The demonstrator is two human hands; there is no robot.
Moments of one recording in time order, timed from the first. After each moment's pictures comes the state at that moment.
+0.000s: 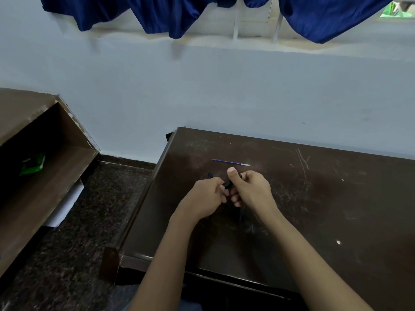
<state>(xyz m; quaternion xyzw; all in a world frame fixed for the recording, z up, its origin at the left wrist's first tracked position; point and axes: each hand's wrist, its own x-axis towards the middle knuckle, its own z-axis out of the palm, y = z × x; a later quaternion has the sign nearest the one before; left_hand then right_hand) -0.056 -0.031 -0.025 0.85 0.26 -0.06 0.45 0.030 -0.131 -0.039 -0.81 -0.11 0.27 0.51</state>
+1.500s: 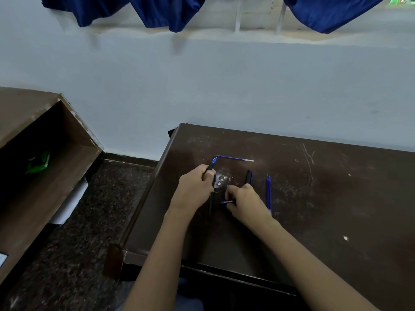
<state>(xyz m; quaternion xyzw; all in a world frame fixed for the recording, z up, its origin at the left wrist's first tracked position) -0.063 -0.021 -0.028 0.82 0.37 0.06 0.43 0.025 -0.134 -0.095 -0.88 -0.38 0.20 0.18</state>
